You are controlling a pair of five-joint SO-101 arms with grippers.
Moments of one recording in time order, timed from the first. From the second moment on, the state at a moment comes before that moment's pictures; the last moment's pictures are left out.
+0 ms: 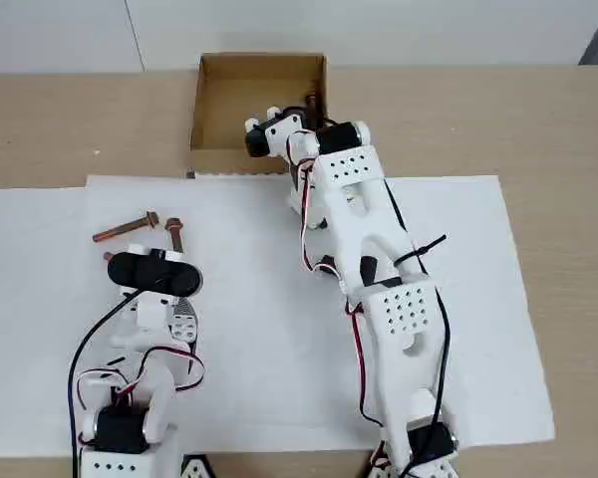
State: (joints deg) left arm -0.7 -103.4 93.4 61.4 -3.2; right arm -20.5 56.4 -61.6 96.2 23.0
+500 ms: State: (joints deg) left arm -0.7 -103.4 93.4 61.4 -3.2; right arm -21.8 34.6 -59.9 97.9 19.5
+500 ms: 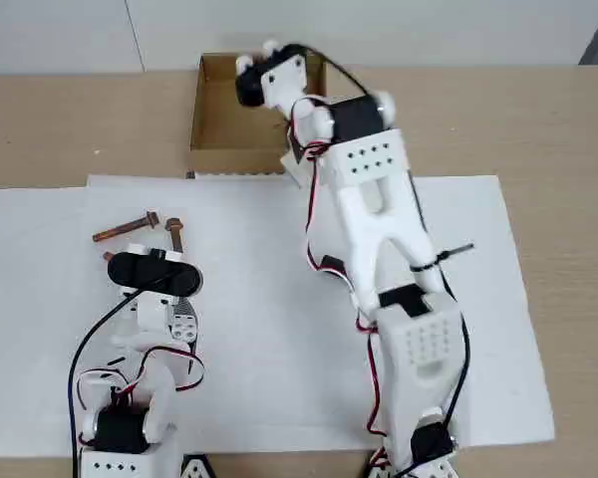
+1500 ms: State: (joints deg) left arm -0.7 -103.4 77.2 69.5 -2.4; right arm -19.1 -21.6 9.8 96.9 8.0
